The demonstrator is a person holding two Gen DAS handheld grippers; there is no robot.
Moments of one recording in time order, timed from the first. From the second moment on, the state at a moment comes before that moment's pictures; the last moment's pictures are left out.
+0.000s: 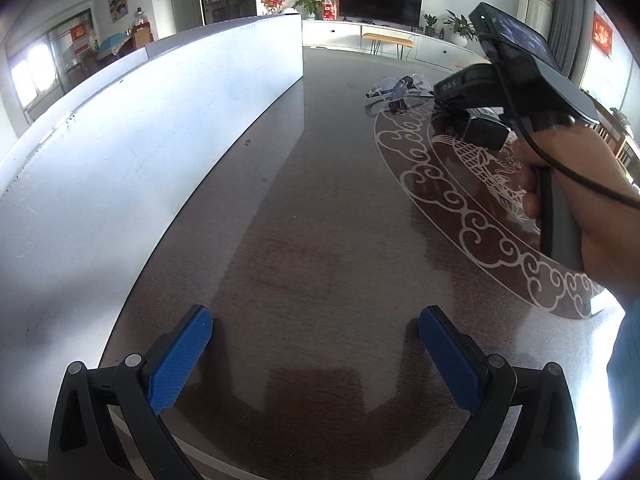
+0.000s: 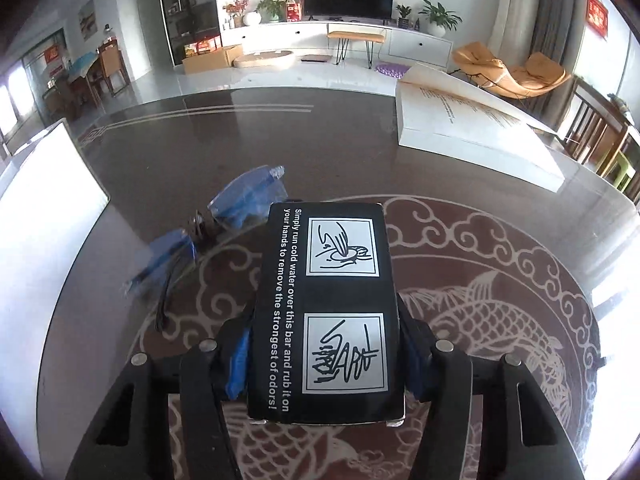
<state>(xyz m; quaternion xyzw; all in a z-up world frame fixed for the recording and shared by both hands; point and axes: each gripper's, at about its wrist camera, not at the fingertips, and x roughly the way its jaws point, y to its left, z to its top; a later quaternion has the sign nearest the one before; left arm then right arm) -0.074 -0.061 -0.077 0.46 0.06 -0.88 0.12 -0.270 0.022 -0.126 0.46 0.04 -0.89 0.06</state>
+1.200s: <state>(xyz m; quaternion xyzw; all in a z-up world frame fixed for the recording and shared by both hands) -0.077 -0.062 -0.078 0.46 0.06 -0.88 0.12 -0.076 0.148 -0.136 0.45 0.07 -0.88 0.13</state>
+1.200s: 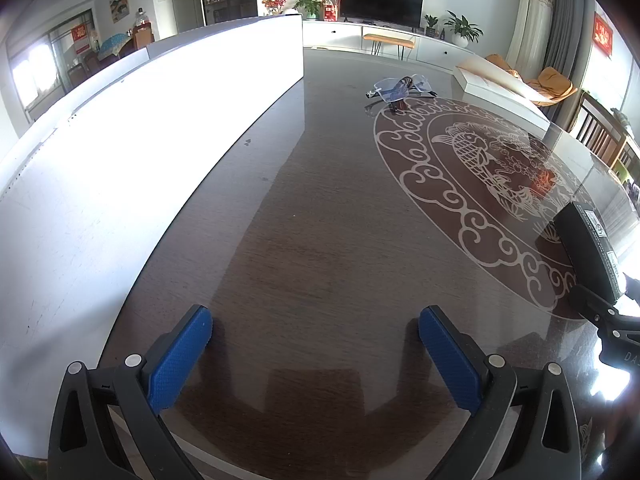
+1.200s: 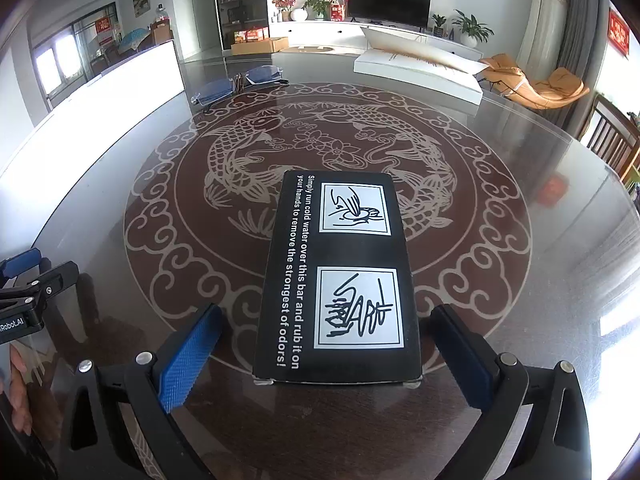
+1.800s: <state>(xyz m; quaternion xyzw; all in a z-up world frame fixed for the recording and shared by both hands) -0.117 -0.053 -0.076 0.46 0.02 -0.88 0.04 -0.076 0.148 -0.136 0.45 0.07 -0.88 0.13</state>
